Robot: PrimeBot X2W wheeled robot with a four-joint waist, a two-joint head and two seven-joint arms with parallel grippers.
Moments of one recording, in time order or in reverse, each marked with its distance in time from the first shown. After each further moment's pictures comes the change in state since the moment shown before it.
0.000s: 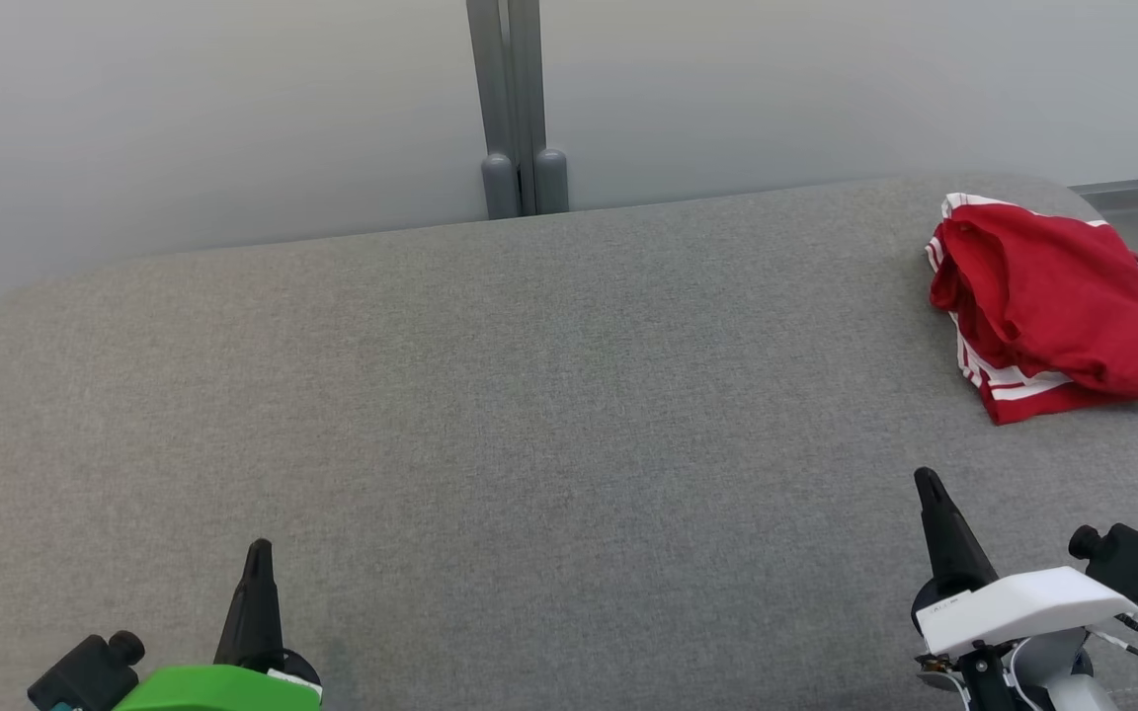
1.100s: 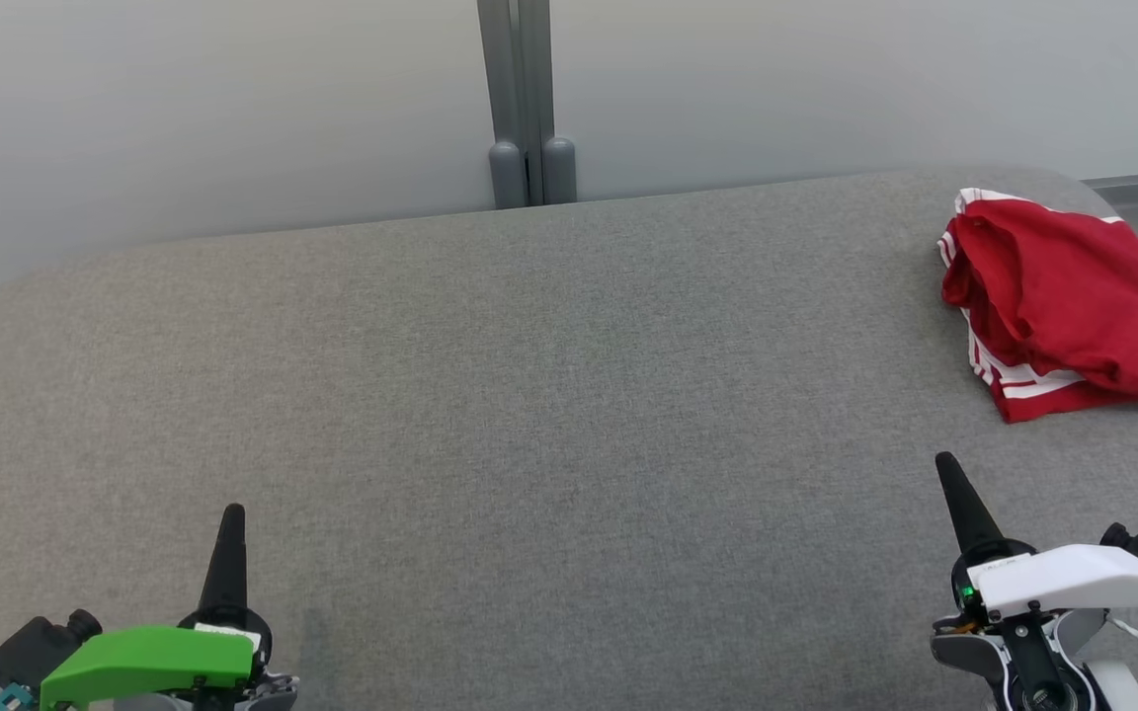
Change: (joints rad) left arm -0.085 0.005 0.067 0.053 -0.362 -0.047 0.091; right arm -0.044 0.012 -0.074 0.028 0.357 -0.001 0.093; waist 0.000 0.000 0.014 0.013
